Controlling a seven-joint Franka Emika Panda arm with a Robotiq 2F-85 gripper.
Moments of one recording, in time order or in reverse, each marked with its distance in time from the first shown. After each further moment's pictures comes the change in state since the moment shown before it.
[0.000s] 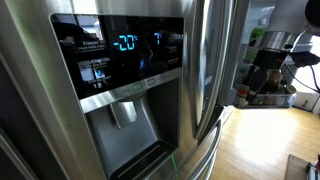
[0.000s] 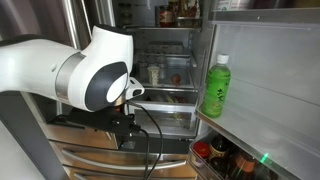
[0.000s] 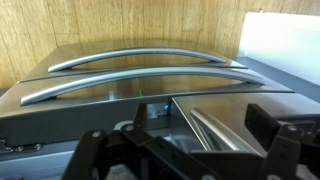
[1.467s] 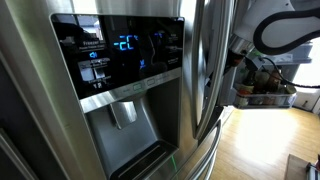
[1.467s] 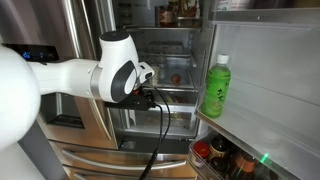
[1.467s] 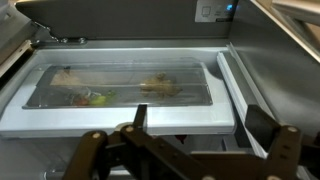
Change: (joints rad) arm -0.068 0.290 0.074 0.097 -0.142 0.532 0.023
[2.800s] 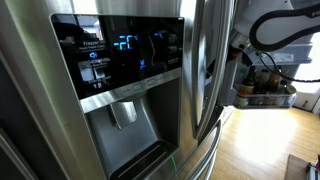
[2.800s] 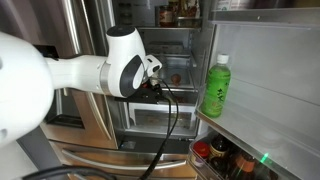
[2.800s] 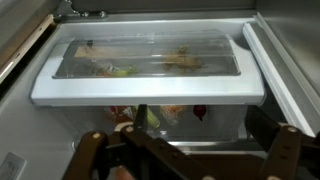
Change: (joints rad) arm -0.045 0.040 -0.008 0.055 -0.038 0.070 0.000
